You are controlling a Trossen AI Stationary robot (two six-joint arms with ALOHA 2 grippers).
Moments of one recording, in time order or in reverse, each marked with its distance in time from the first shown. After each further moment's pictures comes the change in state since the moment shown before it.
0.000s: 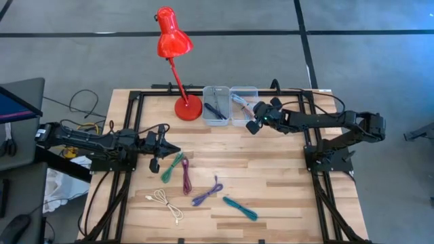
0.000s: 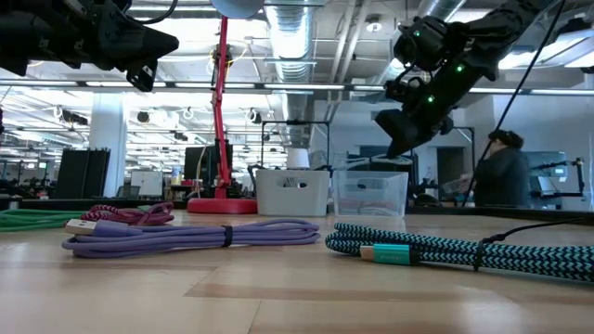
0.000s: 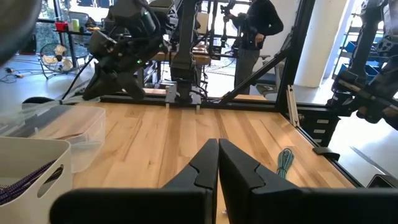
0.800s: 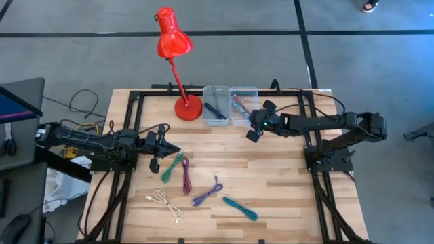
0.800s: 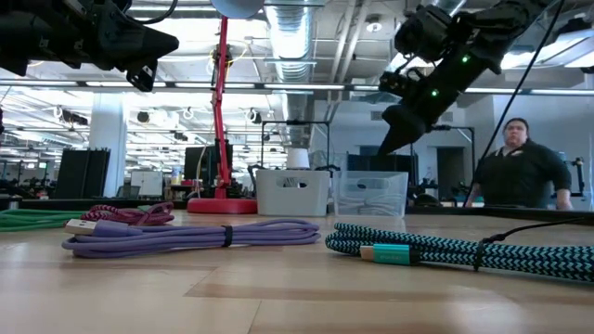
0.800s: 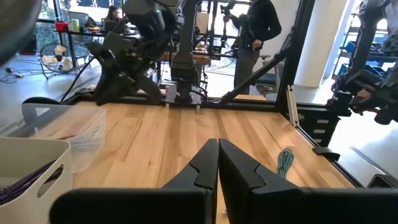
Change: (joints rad) left arm 0.000 0.000 0.000 0.000 0.000 0.000; right arm 0.076 -0.011 0.002 0.009 -0.075 -0.218
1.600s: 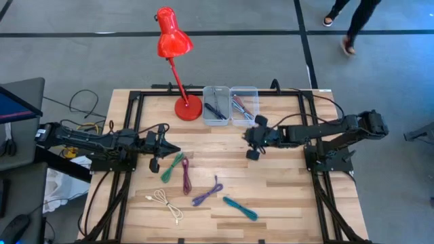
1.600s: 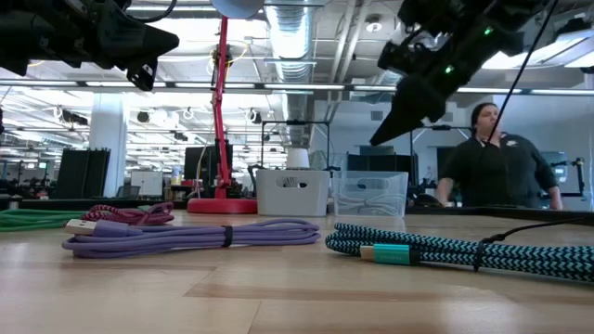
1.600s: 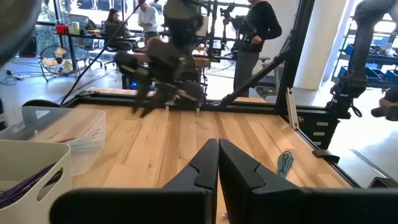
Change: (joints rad) left arm 0.000 0.000 0.000 0.011 0.000 0.000; right arm 0.247 0.000 0.032 -0.049 -0.073 0.033
